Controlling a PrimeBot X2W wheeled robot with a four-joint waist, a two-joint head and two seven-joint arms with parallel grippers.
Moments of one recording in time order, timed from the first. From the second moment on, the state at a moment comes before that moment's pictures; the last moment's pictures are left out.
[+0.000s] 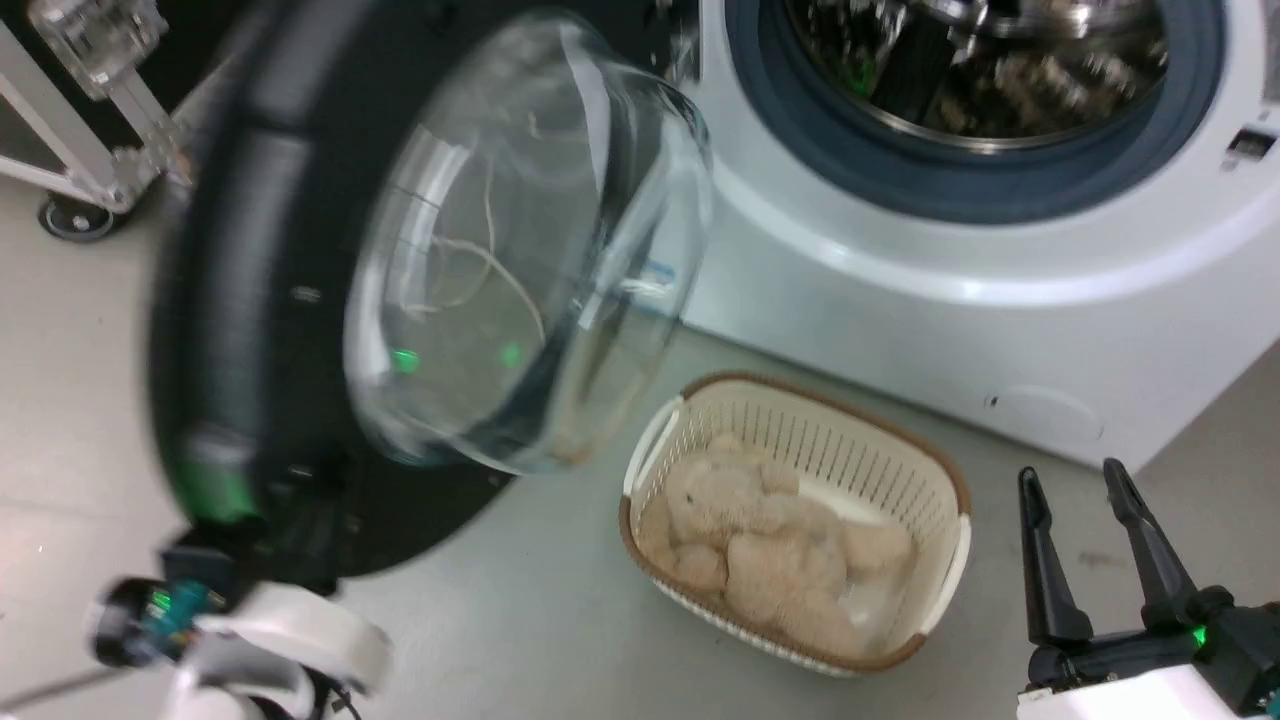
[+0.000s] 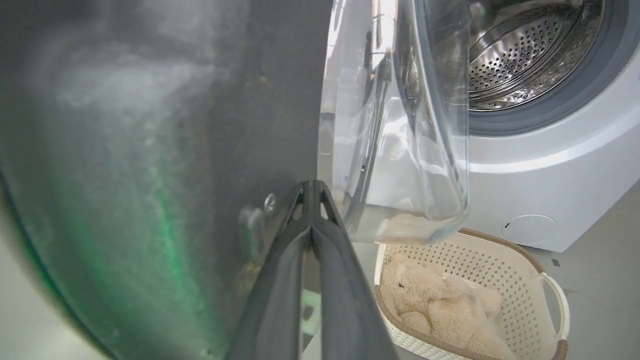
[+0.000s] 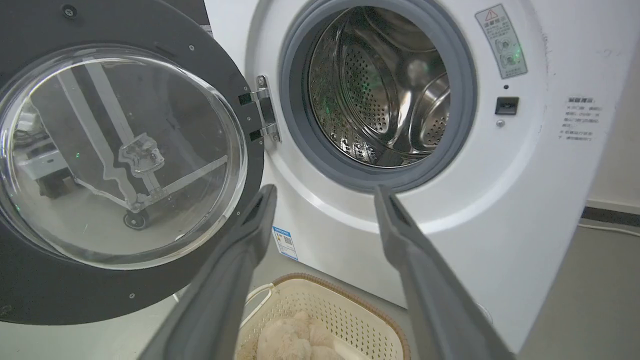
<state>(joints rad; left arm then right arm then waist) -0.08 0.29 -0.13 0.04 -0.31 0.01 -0.10 0.07 -0.05 -0.03 -0.10 0.15 0.13 -0.26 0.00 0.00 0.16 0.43</state>
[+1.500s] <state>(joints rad) -0.09 0.30 0.04 0.03 -0.29 -0.02 -0.26 0.06 -0.05 -0.10 -0.10 0.12 0.13 -0.26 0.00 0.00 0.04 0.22</state>
